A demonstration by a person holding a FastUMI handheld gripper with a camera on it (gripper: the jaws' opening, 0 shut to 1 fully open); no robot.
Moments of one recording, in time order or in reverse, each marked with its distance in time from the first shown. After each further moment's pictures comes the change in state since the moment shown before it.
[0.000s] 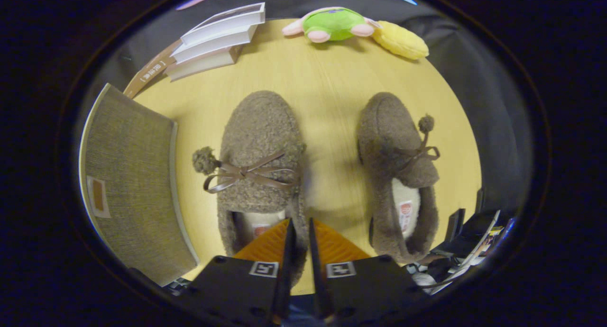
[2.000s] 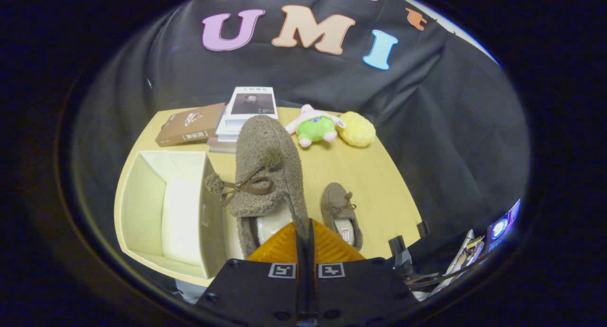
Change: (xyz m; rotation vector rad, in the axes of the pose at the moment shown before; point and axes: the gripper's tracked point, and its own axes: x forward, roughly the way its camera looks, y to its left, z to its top) arm -0.233 0.024 0.041 -0.001 -0.518 -0.176
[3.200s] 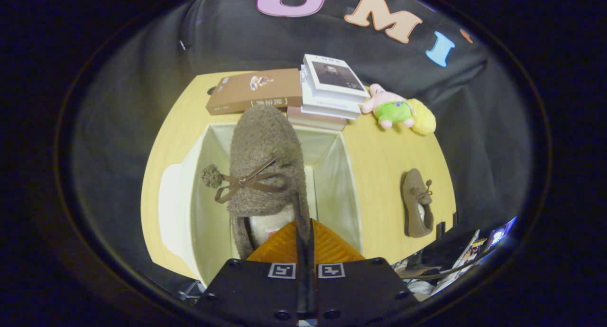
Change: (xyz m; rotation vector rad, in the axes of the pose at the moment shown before) arm 0.016 0.226 -0.041 -0.094 0.268 0.108
